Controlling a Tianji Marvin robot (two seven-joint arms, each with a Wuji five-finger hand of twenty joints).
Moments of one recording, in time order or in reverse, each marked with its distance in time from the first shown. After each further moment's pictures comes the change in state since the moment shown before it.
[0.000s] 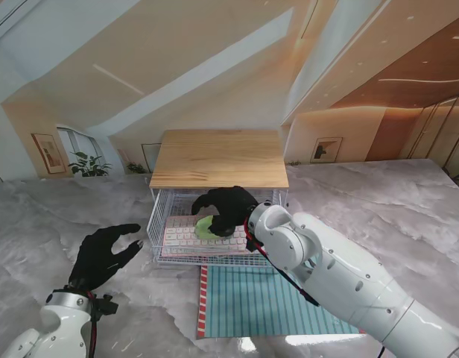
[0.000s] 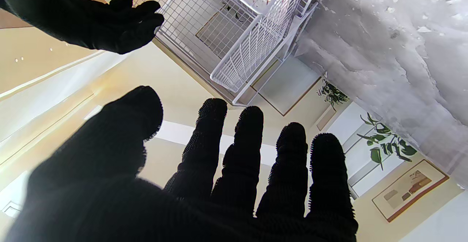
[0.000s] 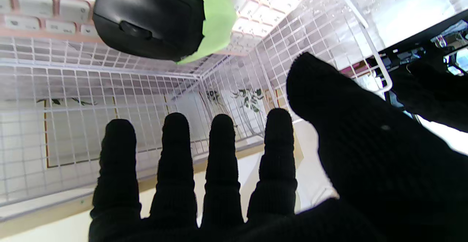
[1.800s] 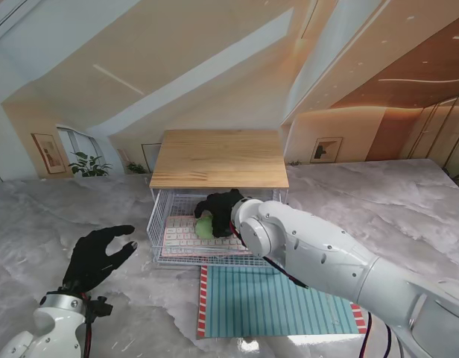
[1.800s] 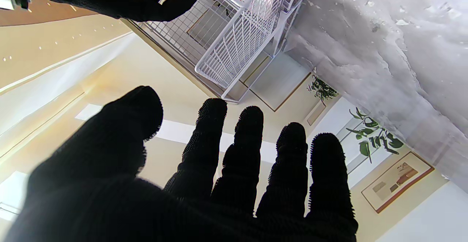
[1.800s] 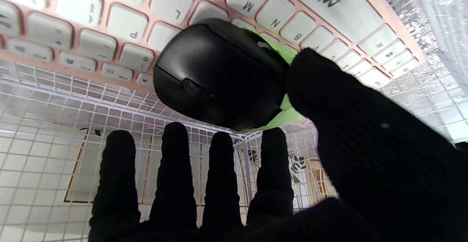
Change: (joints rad) left arm 0.018 -0.001 -0.028 -0.005 0.002 0.006 -0.004; right arm 0.286 -0.086 -0.357 0.248 0.033 0.196 0.085; left_hand 0.000 0.000 0.000 0.000 0.000 -0.001 0.000 0.000 0.000 0.000 0.000 0.000 0.000 0.000 0.000 0.000 0.002 0.000 0.000 0.000; right_hand 0.014 -0.020 -0.021 -0.002 -0.167 0.056 -0.022 -0.032 -0.216 0.002 0.072 -0.005 -0.105 0.007 0.022 0.007 -0.121 0.003 -0.026 0.000
